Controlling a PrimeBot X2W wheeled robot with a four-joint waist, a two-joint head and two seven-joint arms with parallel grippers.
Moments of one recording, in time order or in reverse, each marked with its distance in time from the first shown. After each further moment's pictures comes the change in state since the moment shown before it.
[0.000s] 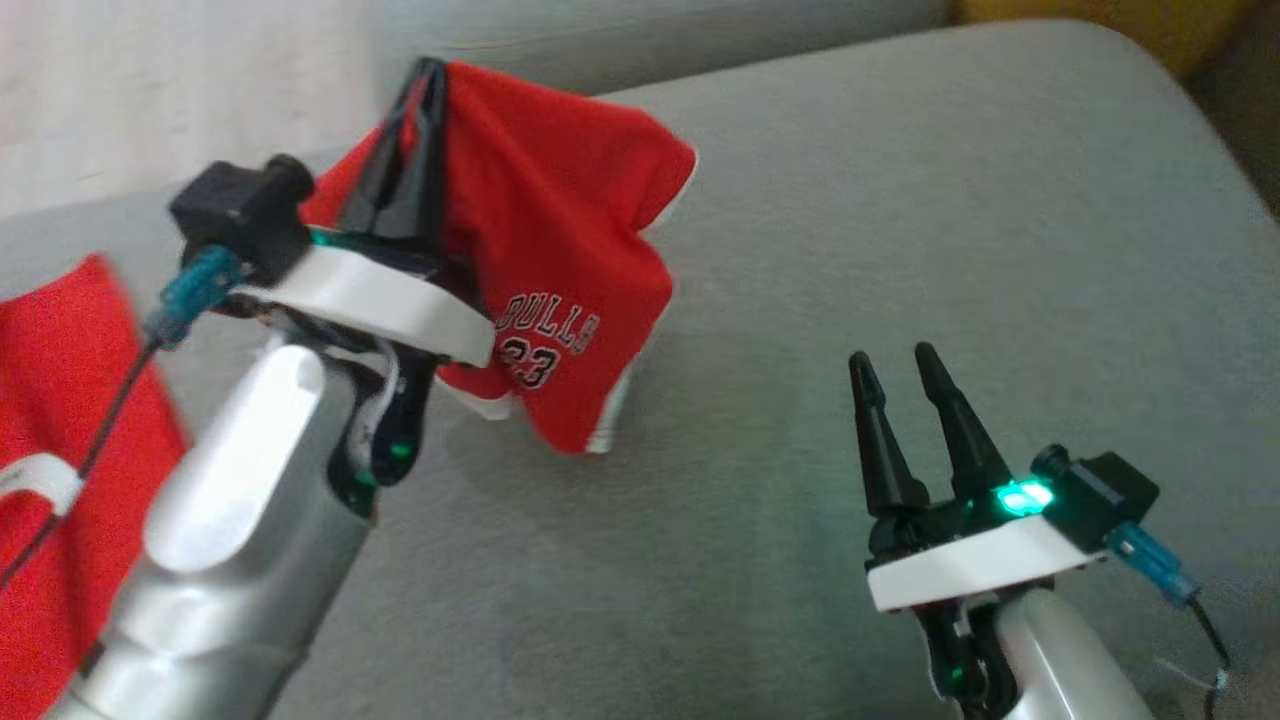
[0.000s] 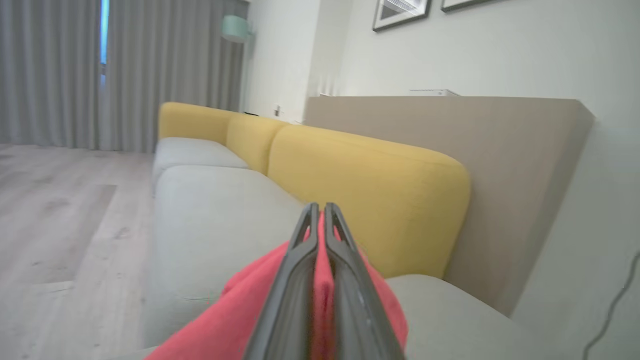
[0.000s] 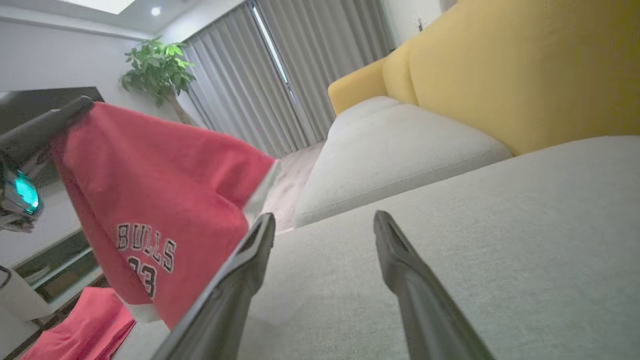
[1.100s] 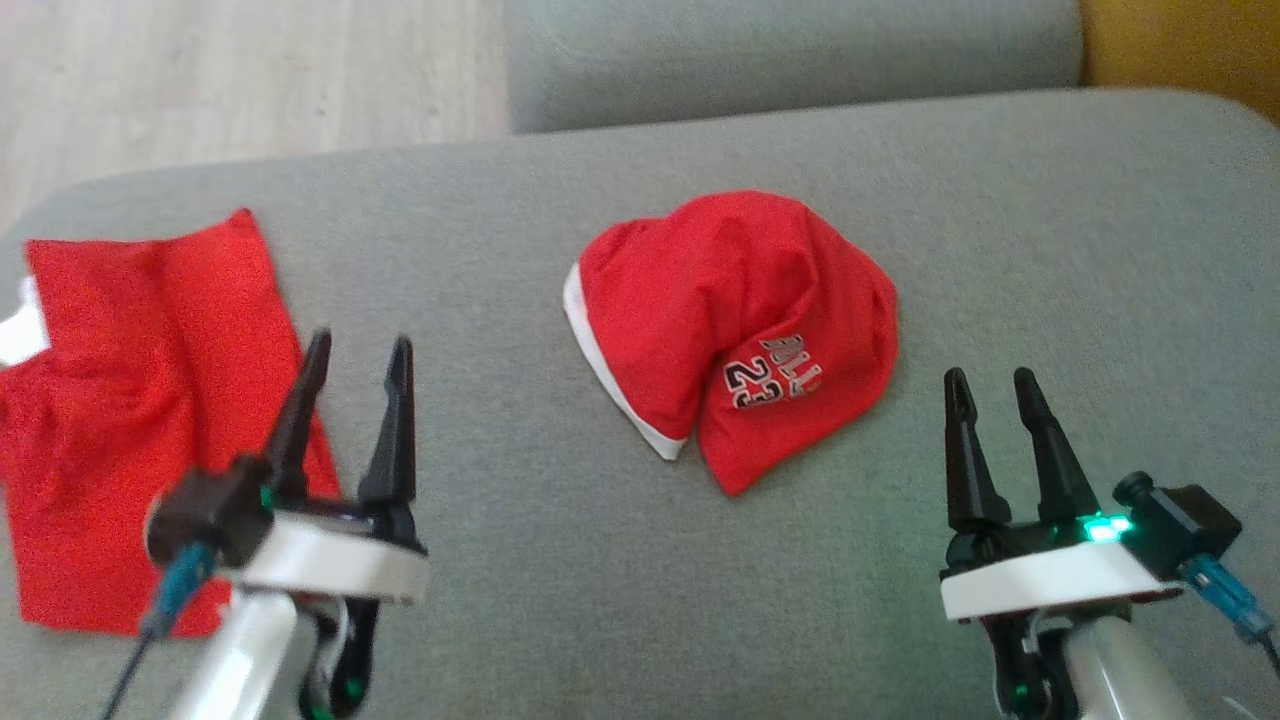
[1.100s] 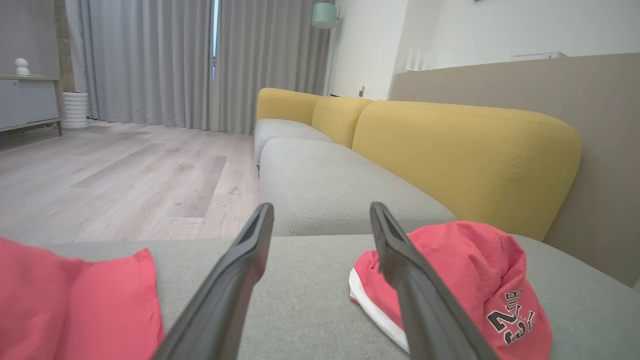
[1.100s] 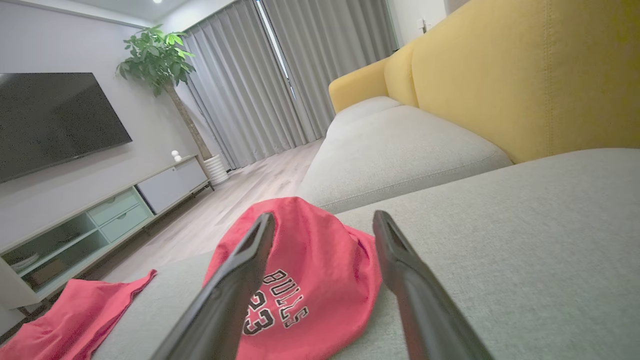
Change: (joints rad) left arm 0.420 0.010 0.130 0.032 0.144 -0.090 -0.224; right arm 0.057 0.000 -0.152 -0.006 -0.047 0.000 0.000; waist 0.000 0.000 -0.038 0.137
